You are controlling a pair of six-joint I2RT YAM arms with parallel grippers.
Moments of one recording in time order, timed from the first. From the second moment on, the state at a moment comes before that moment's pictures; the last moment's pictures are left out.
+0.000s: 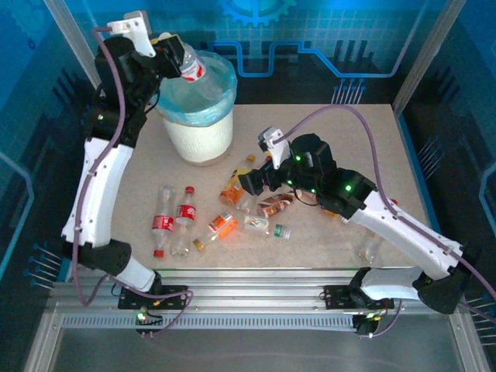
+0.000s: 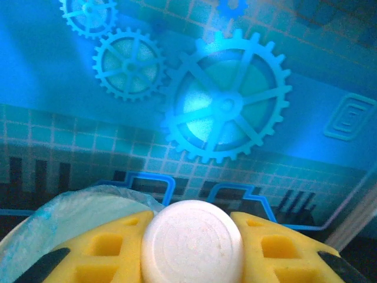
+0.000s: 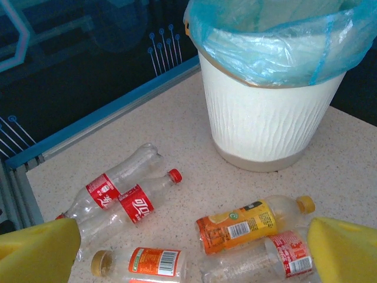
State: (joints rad) left arm -0.20 1.57 2.07 -0.49 -0.06 -0.33; right arm 0.83 1.24 1.32 -0.48 -0.04 0.09
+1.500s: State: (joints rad) left arm -0.14 2.04 2.32 -0.58 -0.08 -0.29; right arm 0.80 1.26 1.31 -0.62 -0.06 0.17
